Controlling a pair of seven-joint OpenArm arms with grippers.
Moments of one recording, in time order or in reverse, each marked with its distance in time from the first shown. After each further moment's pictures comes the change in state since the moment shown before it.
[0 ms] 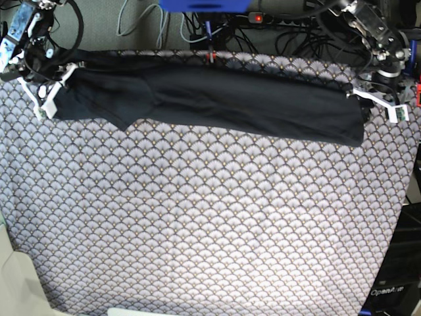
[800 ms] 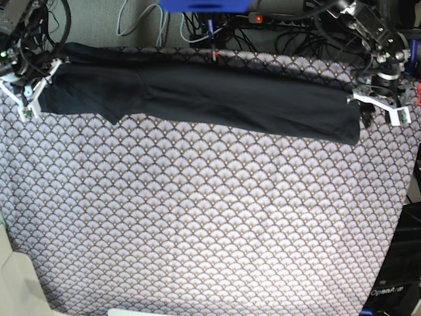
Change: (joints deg) left arm -0.8 0.4 0.0 0.2 -4.2 0.0 0.0; right arm -3.6 0.9 1.5 15.6 -5.9 -0.2 -3.4
